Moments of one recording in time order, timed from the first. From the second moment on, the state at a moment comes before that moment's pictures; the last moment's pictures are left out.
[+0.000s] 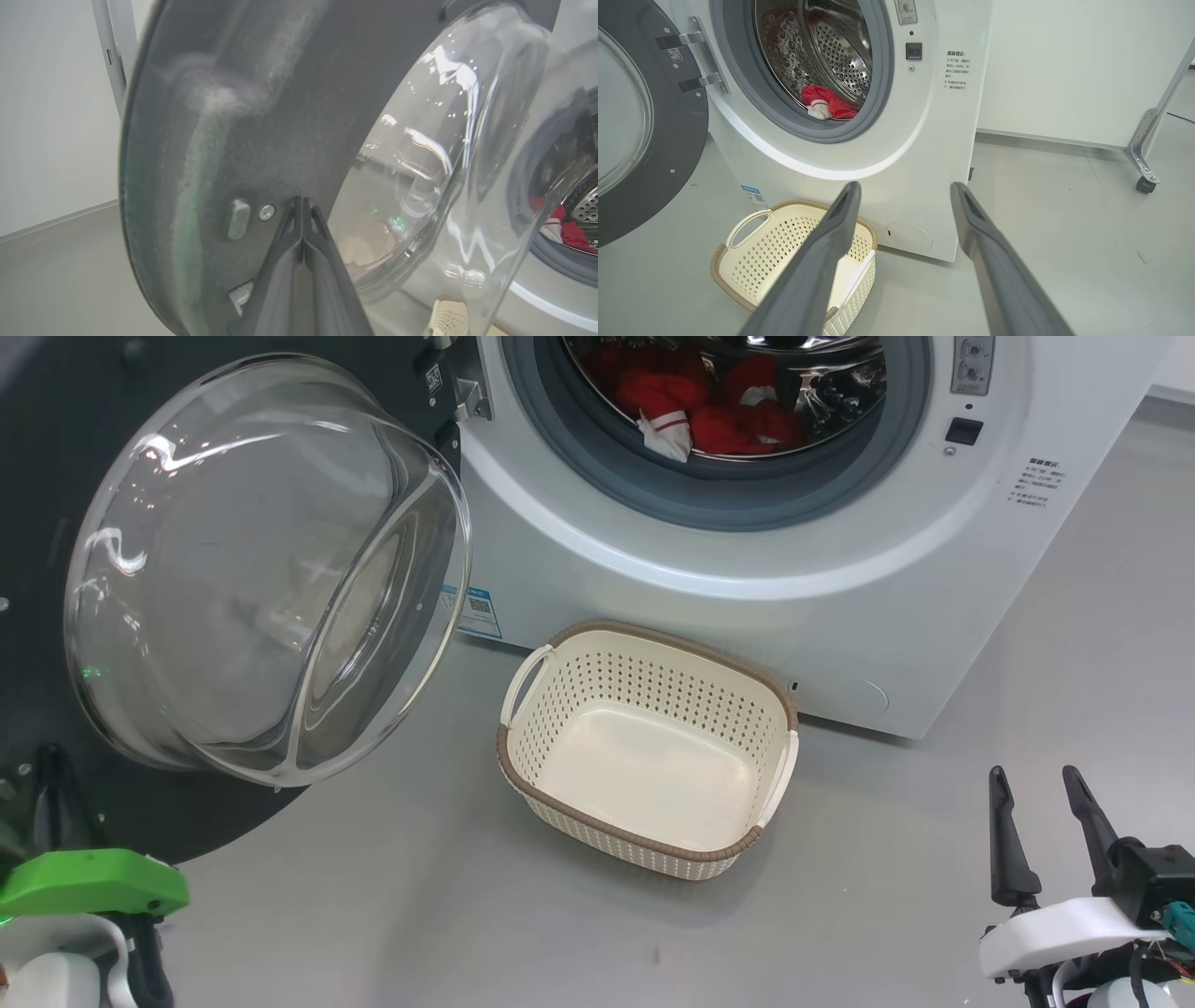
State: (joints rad) left arm -0.19 0.15 0.10 0.37 -0.57 0.12 -0.25; right arm 0.05 -0.08 -0.06 0.20 0.20 0.06 -0.26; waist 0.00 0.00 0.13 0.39
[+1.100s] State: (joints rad) left arm -0.02 0.05 -0.16 0.12 -0.40 0.07 -0.25; right arm 0.05 -0.07 -0.03 0.20 0.17 0.07 -0.26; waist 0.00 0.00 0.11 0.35
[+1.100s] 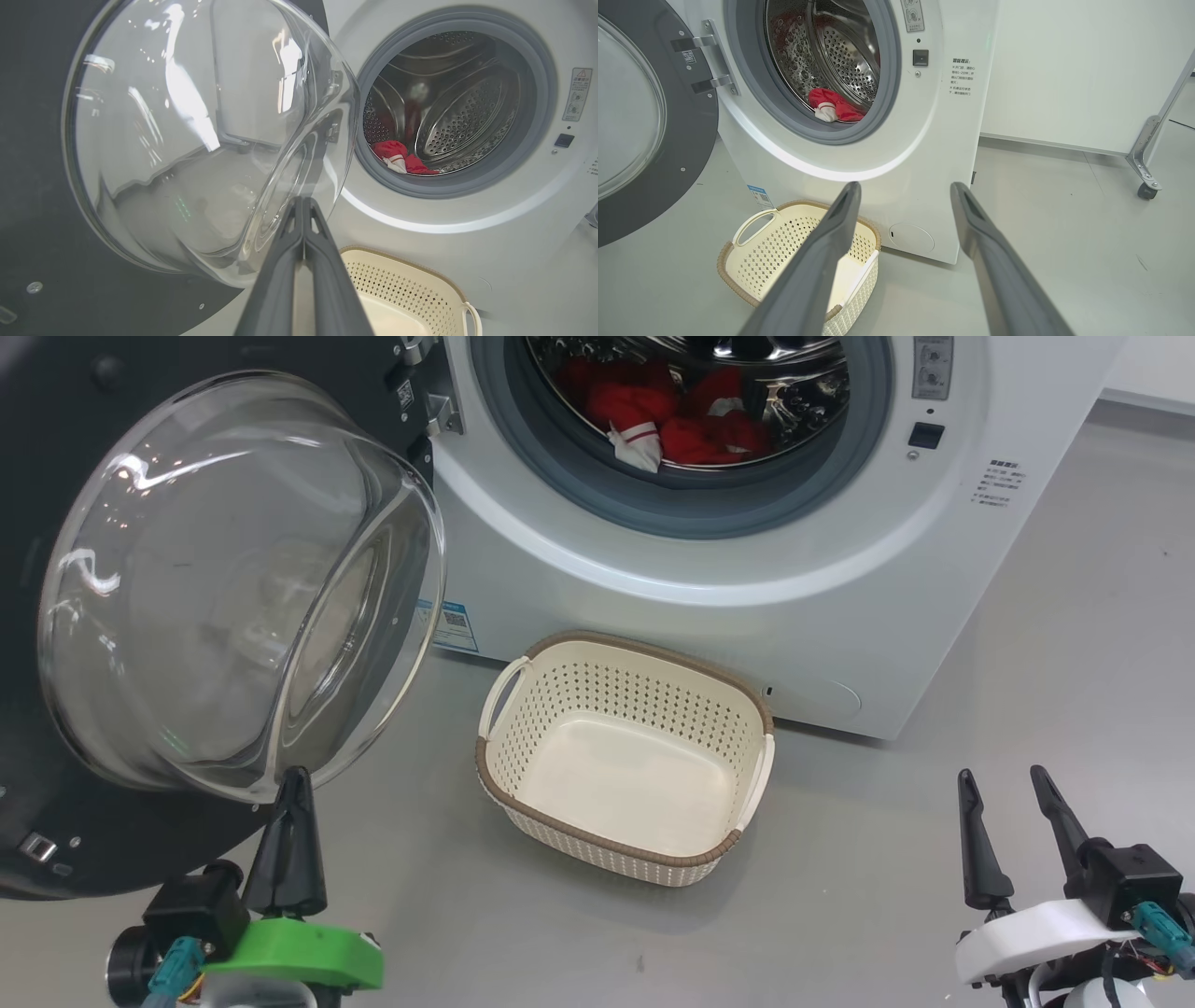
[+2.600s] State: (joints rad) left arm 0.00 0.06 -0.22 0.10 -0.37 0.08 -0.16; right arm 0.03 -0.04 0.04 0.17 0.18 0.08 -0.26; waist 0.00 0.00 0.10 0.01
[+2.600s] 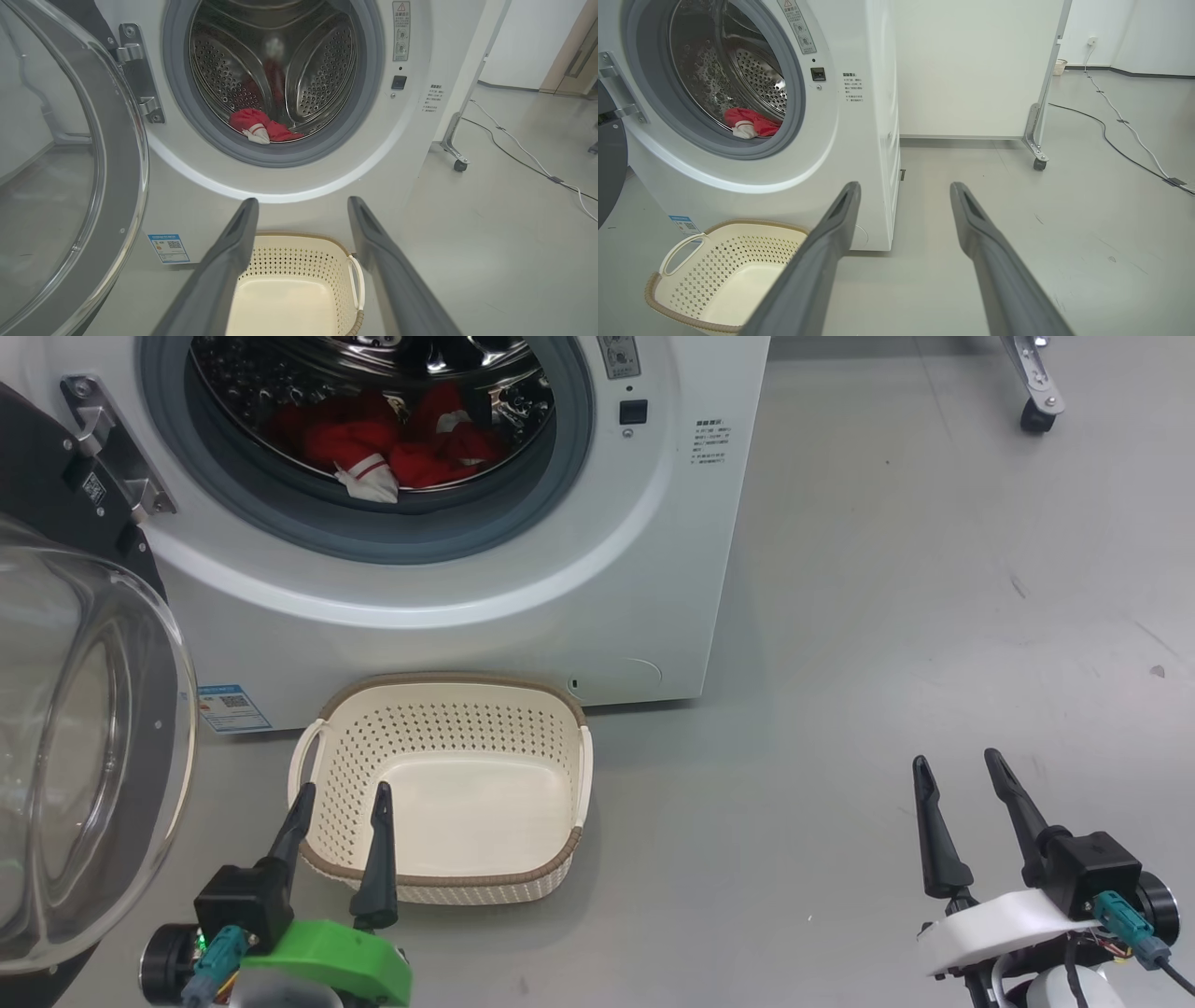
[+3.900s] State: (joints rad) left arm 0.00 0.06 -0.23 0.11 -0.37 0.09 -0.14; right arm 0.06 -0.04 0.05 0.16 0.19 0.07 -0.26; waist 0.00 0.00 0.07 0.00
